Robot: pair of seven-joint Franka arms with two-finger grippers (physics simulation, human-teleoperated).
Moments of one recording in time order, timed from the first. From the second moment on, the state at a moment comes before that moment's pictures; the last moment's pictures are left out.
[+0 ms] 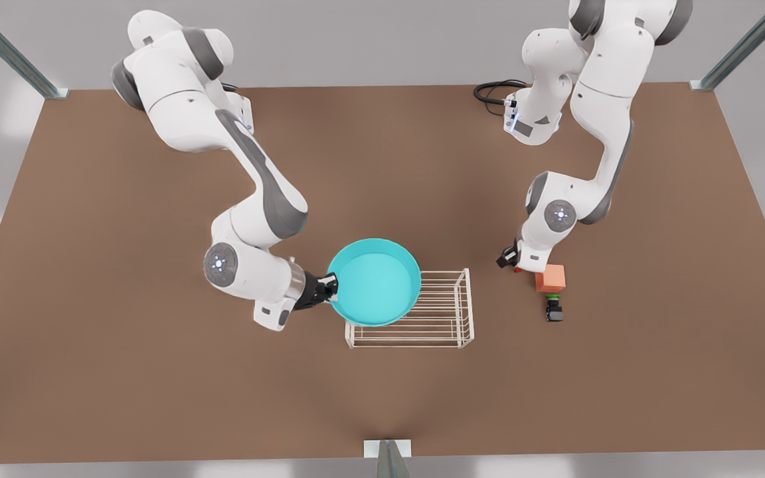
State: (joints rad) left arm -0.12 0.33 -0.14 -2.32 0.05 2.58 -0.85; right arm 0.34 0.67 0.18 -1.22 0.35 2.01 -0.03
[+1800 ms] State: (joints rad) left arm -0.26 0.60 -0.48 -1.57 0.03 2.34 -1.38; right arm 0.00 0.36 -0.05 -1.60 -0.14 1.96 -0.03
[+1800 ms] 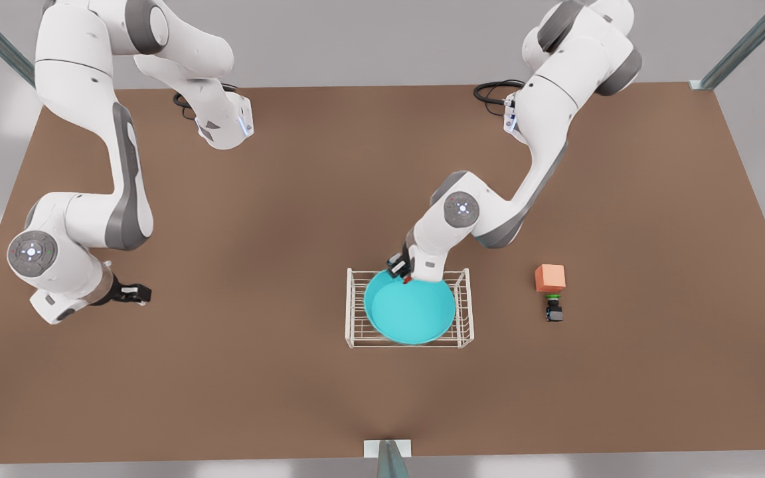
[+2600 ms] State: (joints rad) left arm 0.29 0.12 -0.40 -1.70 0.06 1.74 -0.72; right arm -0.01 0.37 -0.03 -1.48 -0.13 1.84 -0.13
